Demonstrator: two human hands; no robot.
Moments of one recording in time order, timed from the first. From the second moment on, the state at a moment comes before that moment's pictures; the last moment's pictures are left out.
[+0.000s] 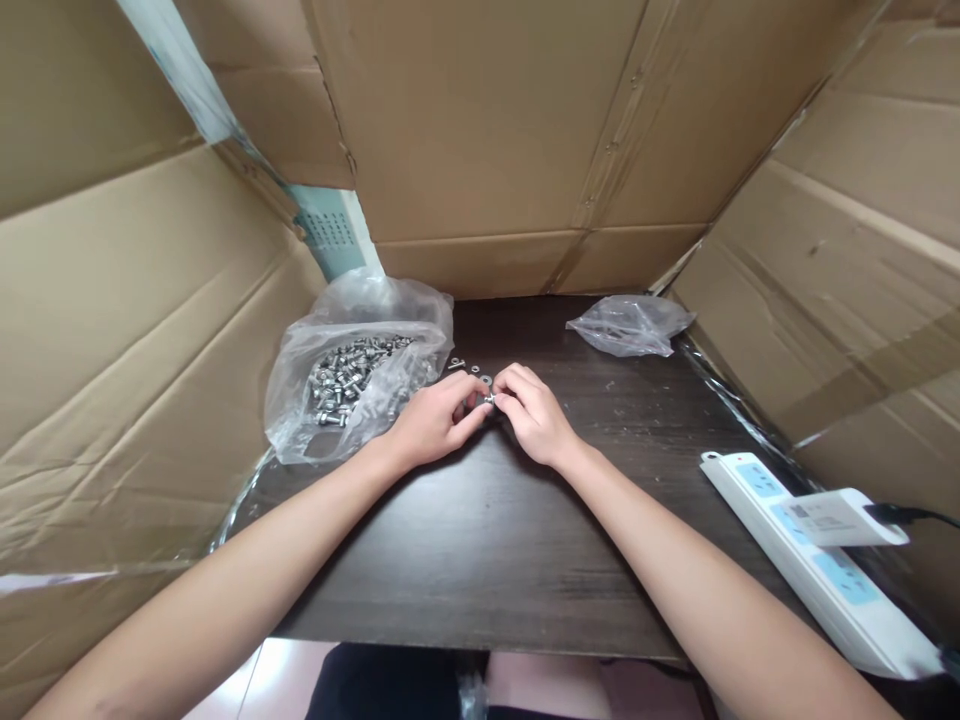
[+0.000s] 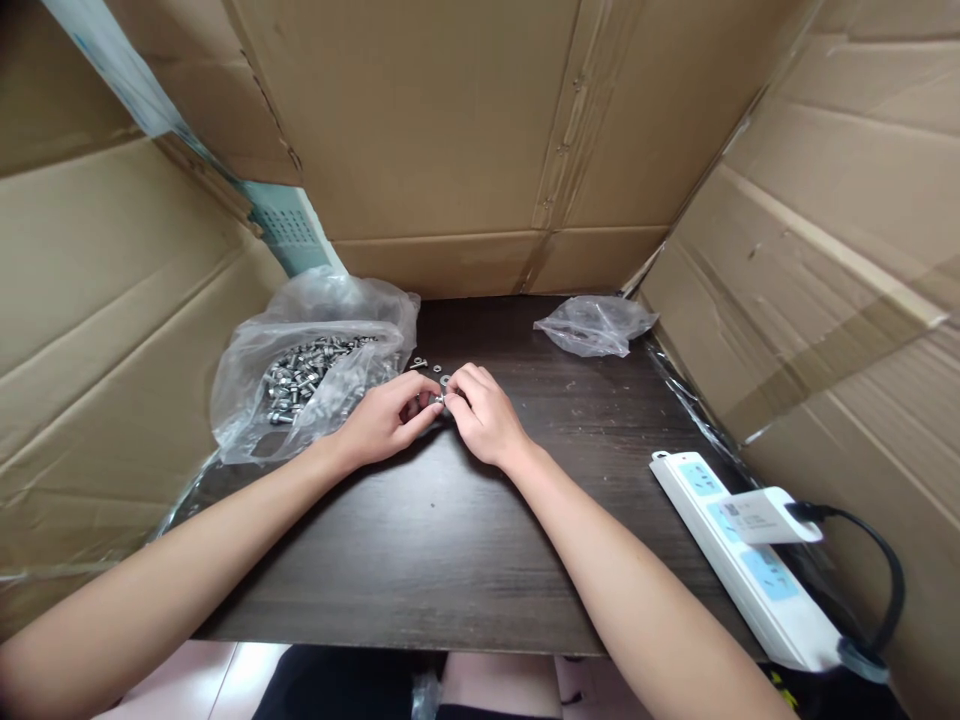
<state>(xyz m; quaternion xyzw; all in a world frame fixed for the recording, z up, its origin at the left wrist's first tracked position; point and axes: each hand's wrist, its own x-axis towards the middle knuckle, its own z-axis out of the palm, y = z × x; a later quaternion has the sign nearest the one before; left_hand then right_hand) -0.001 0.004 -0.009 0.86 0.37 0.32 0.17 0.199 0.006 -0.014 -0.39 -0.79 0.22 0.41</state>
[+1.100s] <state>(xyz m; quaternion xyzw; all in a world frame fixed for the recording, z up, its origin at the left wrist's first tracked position) -0.002 0.004 -0.010 0.84 0.38 0.35 0.16 0.199 0.004 -0.011 -0.39 -0.83 0.23 0.33</state>
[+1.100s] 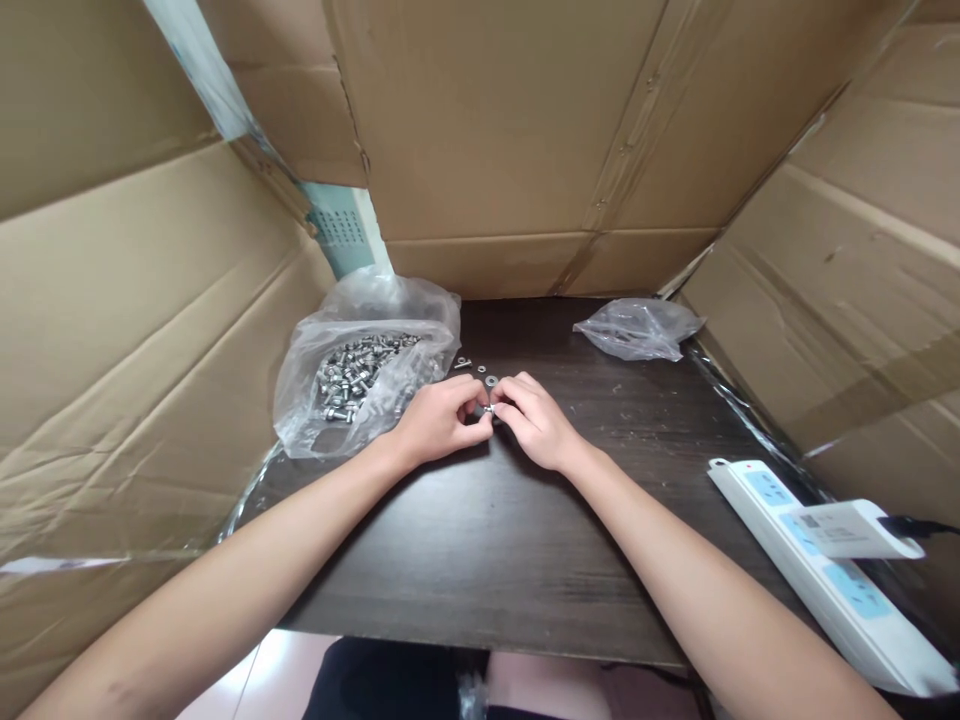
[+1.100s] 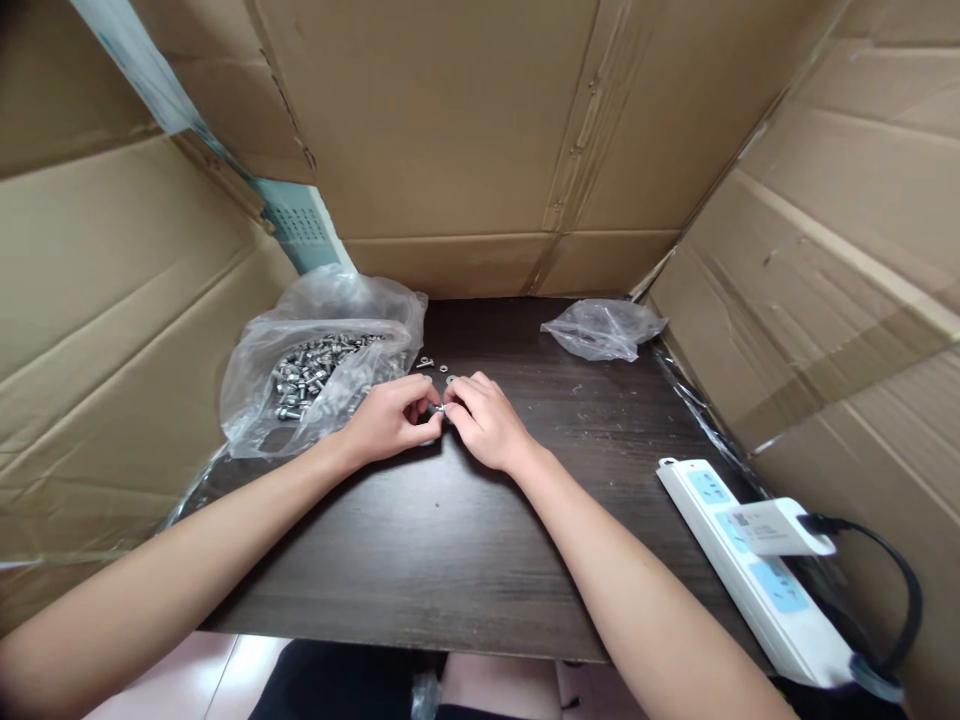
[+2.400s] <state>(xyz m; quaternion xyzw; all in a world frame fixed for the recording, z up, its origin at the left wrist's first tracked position) -0.001 0.004 -0.010 0.84 0.38 0.35 0.16 0.197 0.008 -0.019 -0.38 -0.84 0.19 0.34</state>
